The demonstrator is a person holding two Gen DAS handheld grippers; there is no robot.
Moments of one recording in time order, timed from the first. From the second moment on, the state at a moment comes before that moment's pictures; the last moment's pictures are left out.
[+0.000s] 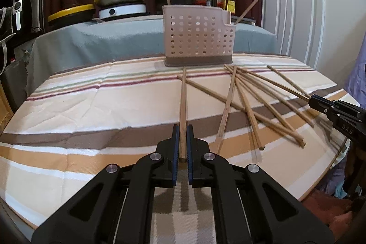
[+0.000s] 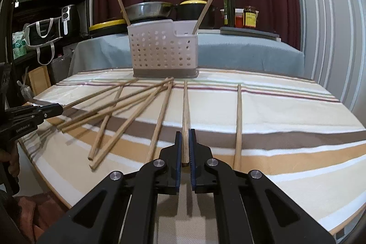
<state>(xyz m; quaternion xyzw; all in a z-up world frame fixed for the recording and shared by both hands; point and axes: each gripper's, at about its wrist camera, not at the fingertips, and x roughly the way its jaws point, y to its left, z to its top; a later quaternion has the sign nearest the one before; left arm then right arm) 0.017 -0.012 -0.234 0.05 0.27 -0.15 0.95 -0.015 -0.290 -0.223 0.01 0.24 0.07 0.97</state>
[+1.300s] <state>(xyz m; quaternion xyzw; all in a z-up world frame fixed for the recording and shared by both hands) 0.095 -0.011 -0.075 0.00 0.18 -0.12 0.98 0.070 -0.291 -0.079 0.00 0.16 0.05 0.99</state>
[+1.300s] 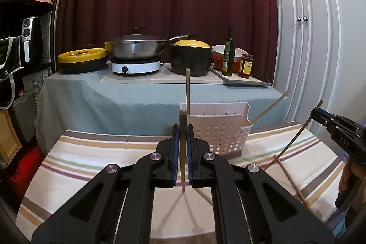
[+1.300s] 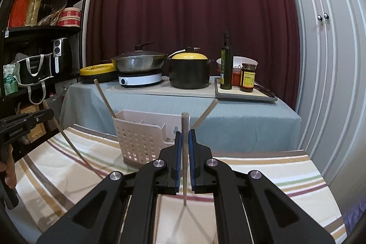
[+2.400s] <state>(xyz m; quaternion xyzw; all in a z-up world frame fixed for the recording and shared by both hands) 0.179 -0.063 0.055 0.00 0.05 -0.16 0.99 0.144 -0.288 0.039 0.04 0.03 0.10 0.99</state>
